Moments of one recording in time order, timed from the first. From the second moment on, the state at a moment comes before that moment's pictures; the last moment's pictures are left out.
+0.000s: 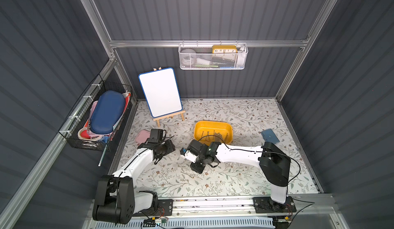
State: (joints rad) left arm -0.15 1.28 0.68 -0.44 0.18 -0.51; right arm 1.10 1.94 1.37 -0.60 -0.15 0.01
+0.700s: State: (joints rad) left arm -0.15 1.28 0.68 -0.44 0.18 -0.52; right arm 1.14 2.08 1.50 -0.65 -0.14 -0.06
